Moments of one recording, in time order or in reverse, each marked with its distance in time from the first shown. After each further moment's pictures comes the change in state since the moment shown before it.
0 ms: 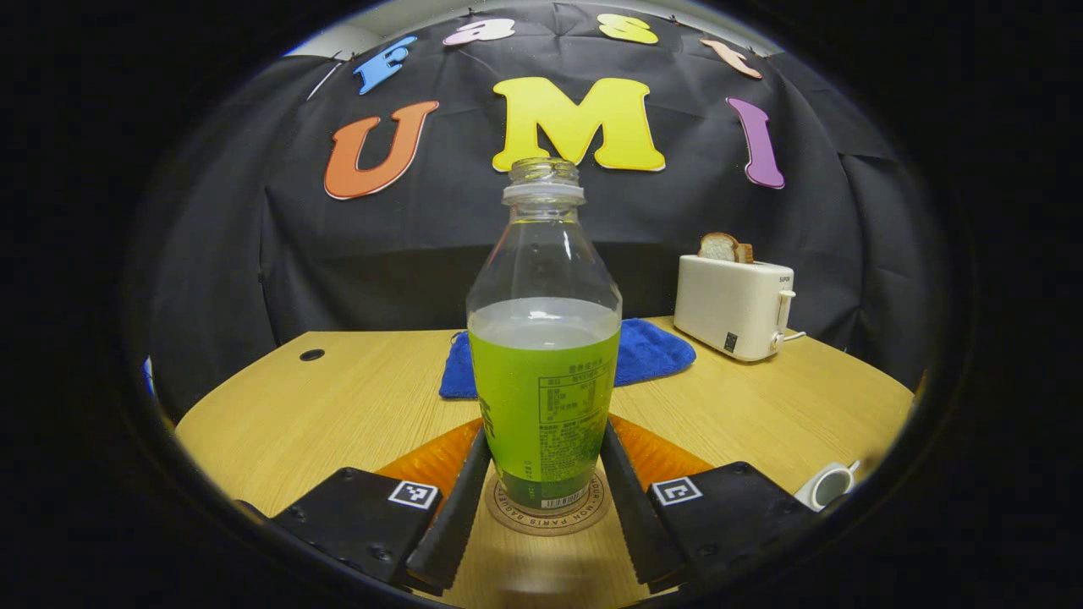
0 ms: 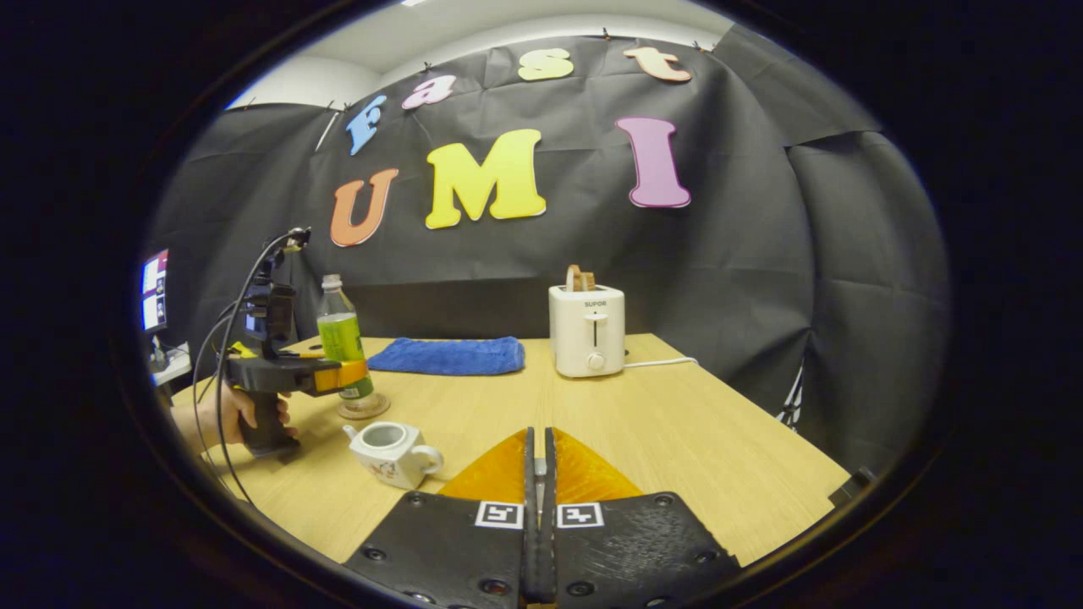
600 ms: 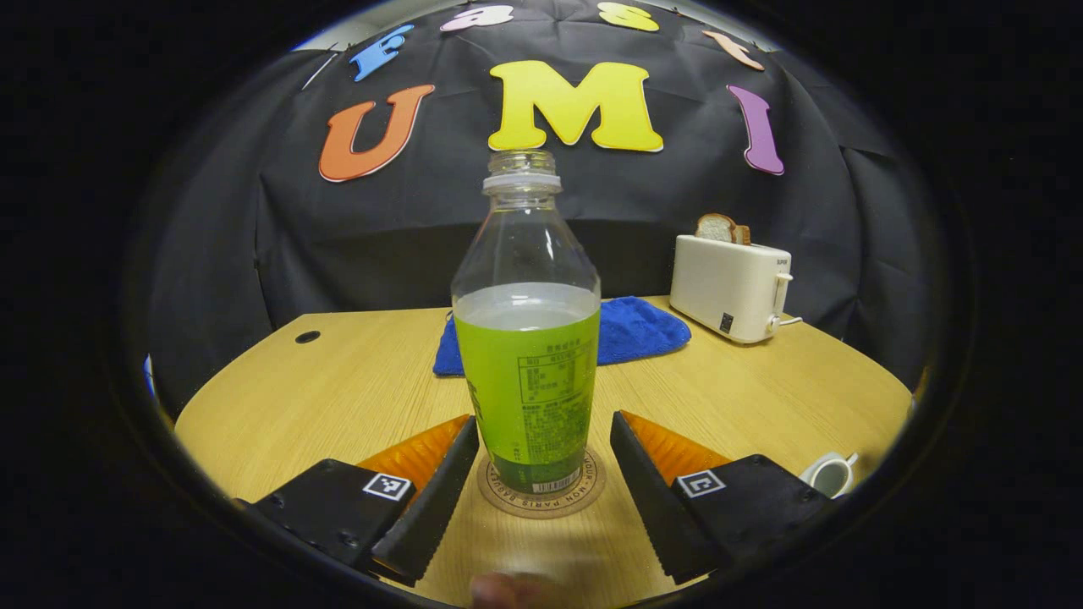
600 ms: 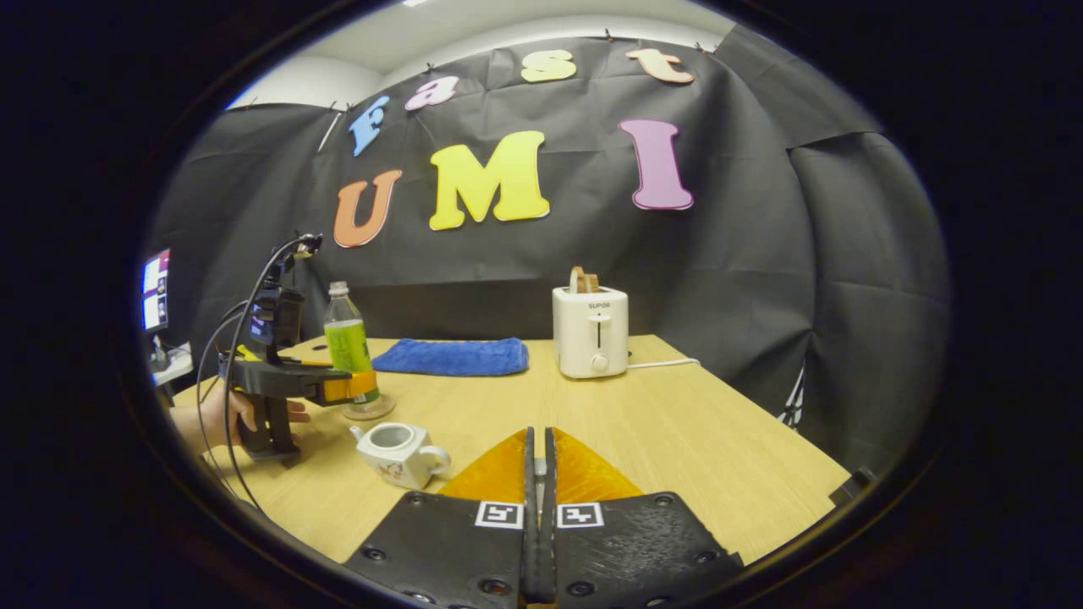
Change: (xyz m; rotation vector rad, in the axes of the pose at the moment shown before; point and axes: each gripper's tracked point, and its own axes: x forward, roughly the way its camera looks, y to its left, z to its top) left arm -0.018 -0.007 -0.015 -0.019 0.080 -0.017; right arm -0.004 0.009 0.003 -0.005 -0.008 0.012
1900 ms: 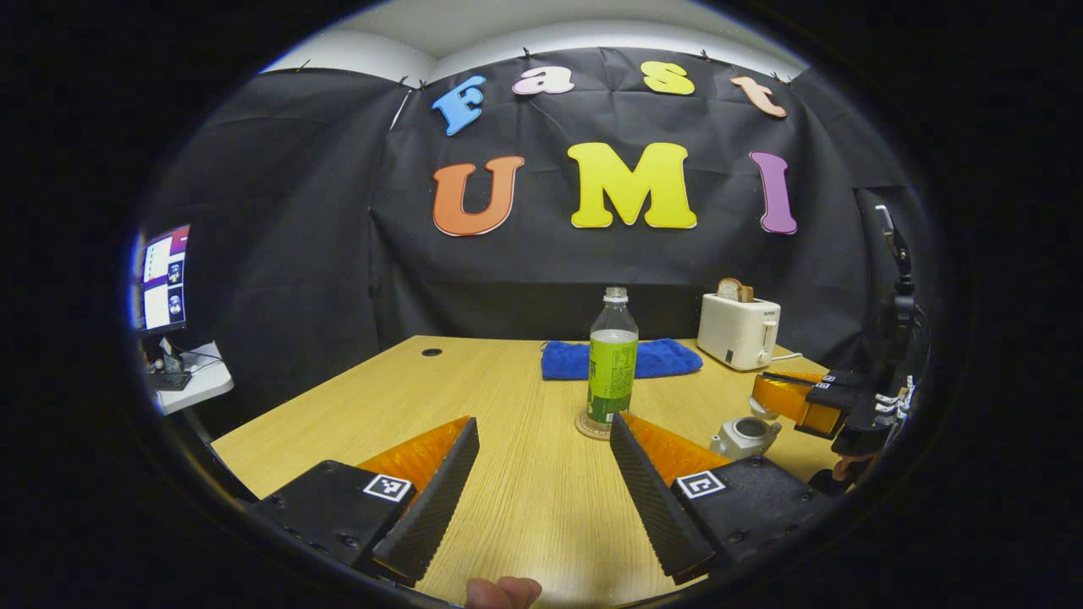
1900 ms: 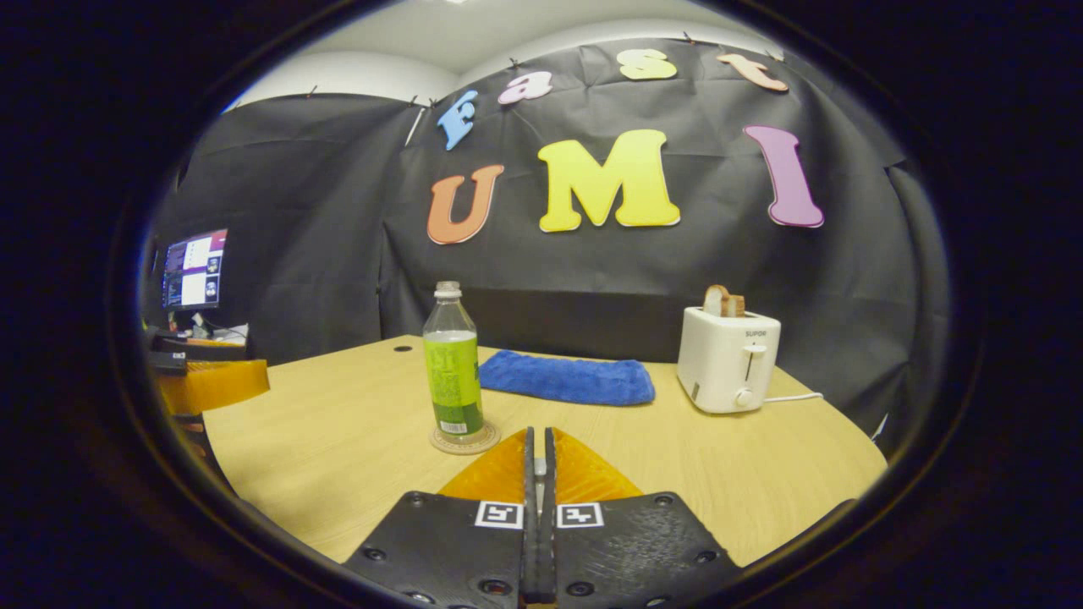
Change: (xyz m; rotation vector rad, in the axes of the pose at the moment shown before) left arm -0.210 0.053 0.023 -0.042 -0.180 0.229; right arm 0.066 0.142 0.006 -0.109 -0.020 0.305
